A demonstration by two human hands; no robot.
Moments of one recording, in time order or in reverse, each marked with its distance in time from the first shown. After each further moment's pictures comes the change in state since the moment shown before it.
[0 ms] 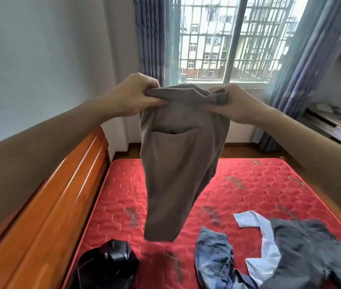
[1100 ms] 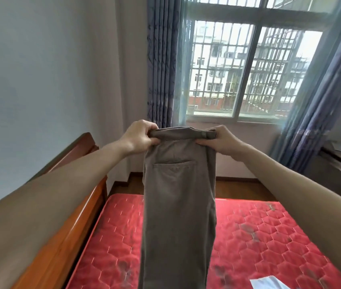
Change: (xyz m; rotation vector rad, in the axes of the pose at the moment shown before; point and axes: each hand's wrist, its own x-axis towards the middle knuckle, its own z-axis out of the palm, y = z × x) left_hand 0.111 -0.169 0.042 -0.086 0.101 -0.306; right_hand 0.193 0.119 0.052 0.259 0.025 0.246
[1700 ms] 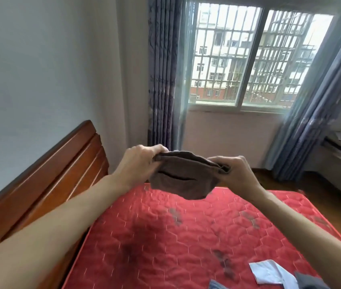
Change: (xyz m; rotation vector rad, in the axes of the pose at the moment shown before) left_hand -0.098 -0.018 0.070 0.219 0.157 0.195; right_hand -0.110 0.068 0.057 -0.210 0.198 -0.307
